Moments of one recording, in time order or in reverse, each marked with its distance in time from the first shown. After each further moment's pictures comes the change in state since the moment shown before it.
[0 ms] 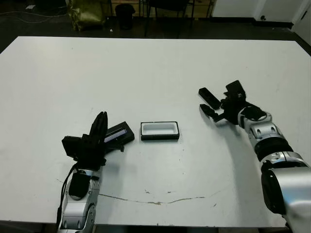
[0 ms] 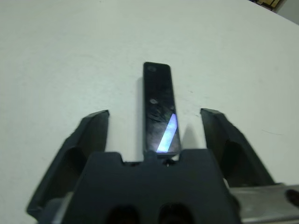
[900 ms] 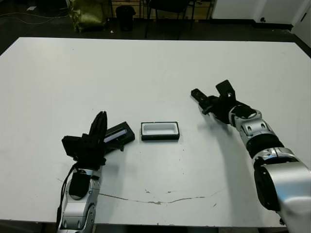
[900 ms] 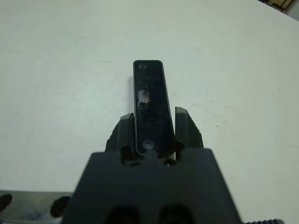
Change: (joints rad) left arm 0.001 -0.001 -0.001 -0.013 0.009 0.018 0.020; right arm -0.021 0.021 0.016 0.019 -0.001 0.016 0.021
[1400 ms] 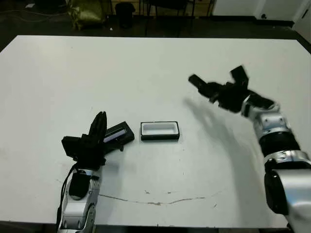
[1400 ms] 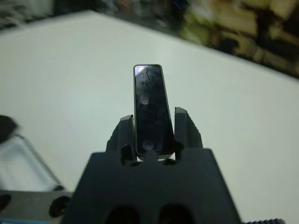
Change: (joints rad) left arm 0.000 0.001 0.001 0.006 0.000 -0.010 0.002; right arm 0.057 -0.093 -0.088 -0.503 0.234 0.162 0.382
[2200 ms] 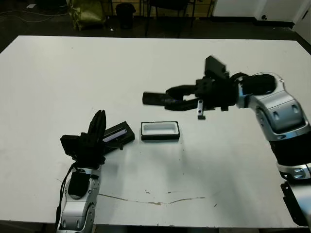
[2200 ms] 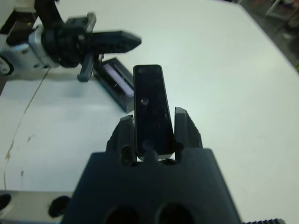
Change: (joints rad) left arm 0.004 0.000 0.001 -0.041 0.000 0.039 0.013; right arm 0.045 -0.115 0.351 -0.573 0.032 0.259 0.301
